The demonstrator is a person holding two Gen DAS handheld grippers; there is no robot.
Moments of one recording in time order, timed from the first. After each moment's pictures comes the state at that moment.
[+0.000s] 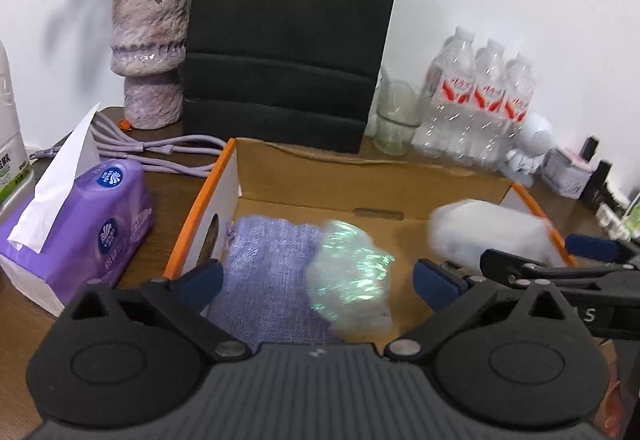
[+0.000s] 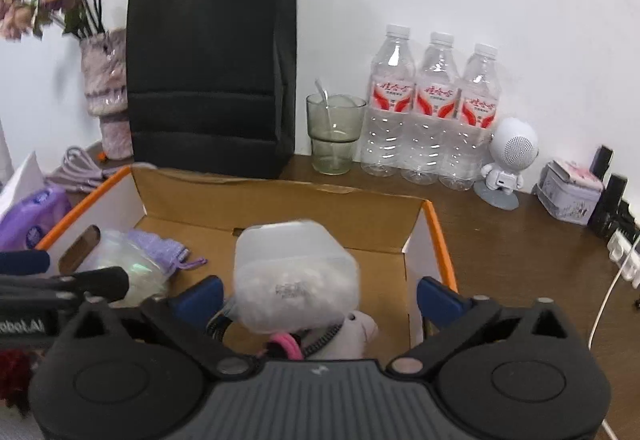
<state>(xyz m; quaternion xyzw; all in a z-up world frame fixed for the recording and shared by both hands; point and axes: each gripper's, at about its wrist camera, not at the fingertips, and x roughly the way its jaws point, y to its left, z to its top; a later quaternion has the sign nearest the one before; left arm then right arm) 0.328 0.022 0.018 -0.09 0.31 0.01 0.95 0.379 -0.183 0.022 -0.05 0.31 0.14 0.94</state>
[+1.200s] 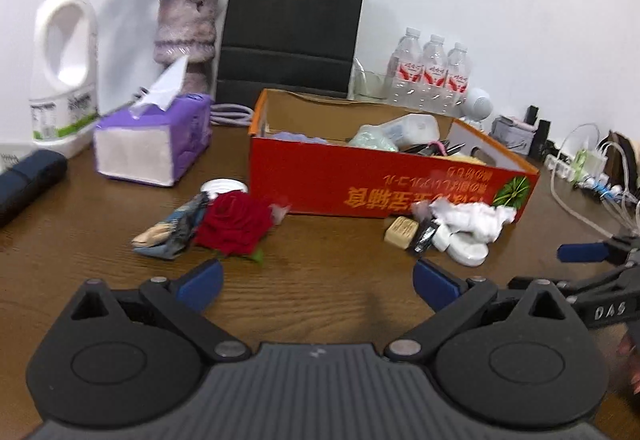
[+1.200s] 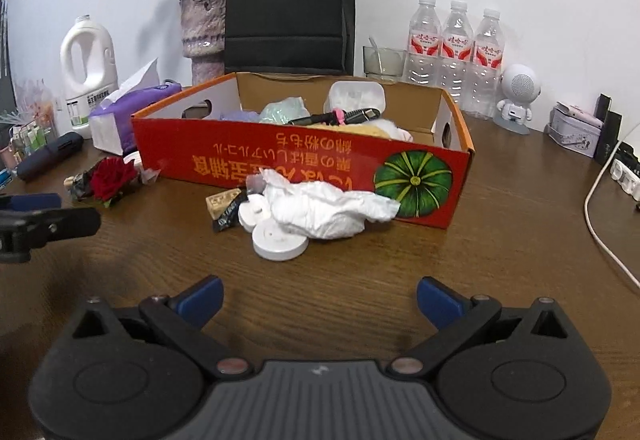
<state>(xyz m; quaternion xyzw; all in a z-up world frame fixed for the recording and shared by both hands) 0.132 0.036 -0.034 -0.05 0.25 -0.01 0.97 0.198 -0.228 -0.037 -0.07 0.31 0.21 0.92</state>
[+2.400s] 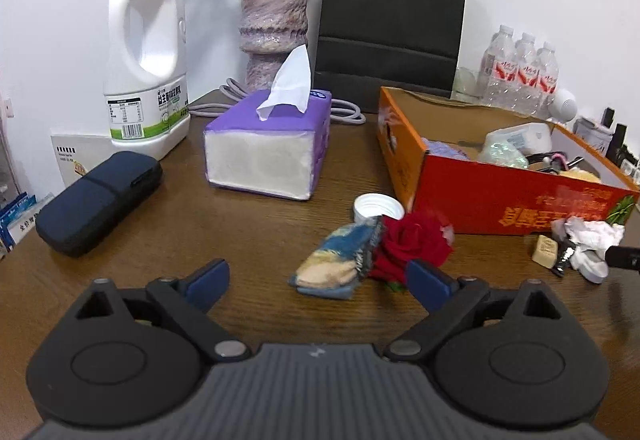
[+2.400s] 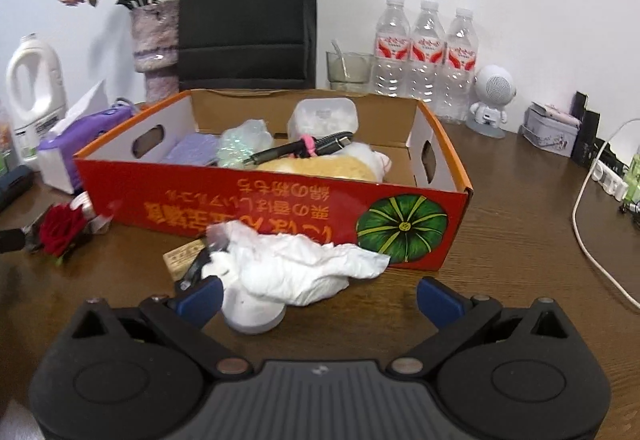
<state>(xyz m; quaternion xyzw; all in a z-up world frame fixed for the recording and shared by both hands) 0.167 0.134 -0.030 -0.05 0.29 0.07 0.95 0.247 -0.201 -0.027 -0.05 0.32 0.14 0.94</state>
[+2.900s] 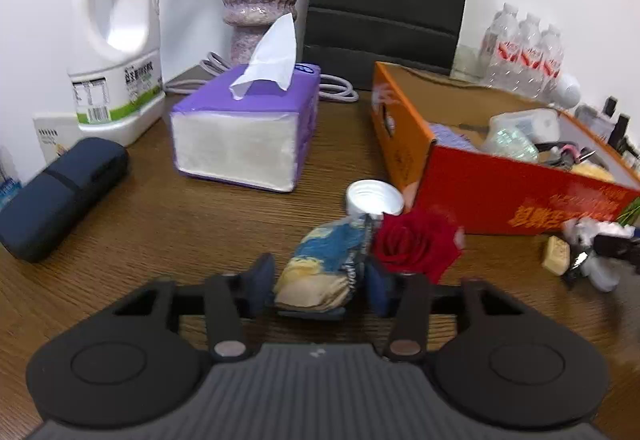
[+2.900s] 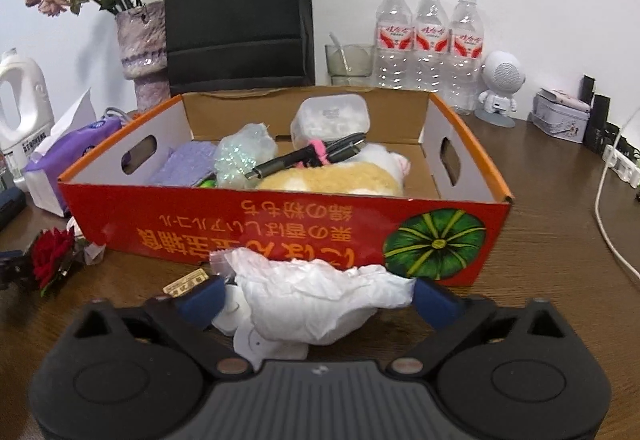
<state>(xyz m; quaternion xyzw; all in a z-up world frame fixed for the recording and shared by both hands) 0.198 0.137 -0.040 -0.07 0.32 0.04 0.94 0.271 -0.183 -0.035 -0.02 0.33 0.14 0.93</state>
